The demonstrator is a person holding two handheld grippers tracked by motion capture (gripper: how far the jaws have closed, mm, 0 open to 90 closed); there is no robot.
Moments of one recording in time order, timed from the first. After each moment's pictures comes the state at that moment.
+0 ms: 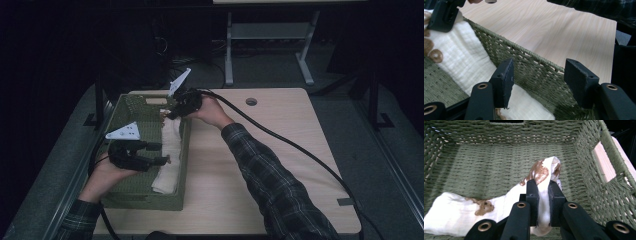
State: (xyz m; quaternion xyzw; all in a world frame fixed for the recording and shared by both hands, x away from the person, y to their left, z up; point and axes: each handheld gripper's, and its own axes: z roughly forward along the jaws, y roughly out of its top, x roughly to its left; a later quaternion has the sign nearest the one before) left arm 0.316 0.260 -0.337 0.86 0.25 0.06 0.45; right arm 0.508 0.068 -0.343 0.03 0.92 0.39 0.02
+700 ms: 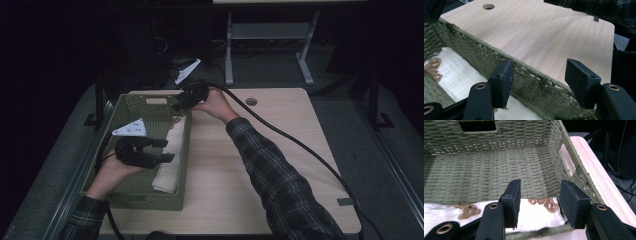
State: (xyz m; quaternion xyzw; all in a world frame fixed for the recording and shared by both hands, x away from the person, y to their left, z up) left arm 0.321 0.242 -0.332 0.85 0.24 0.06 0.46; right arm 0.528 0.046 -0.332 0.09 0.90 0.41 0.06
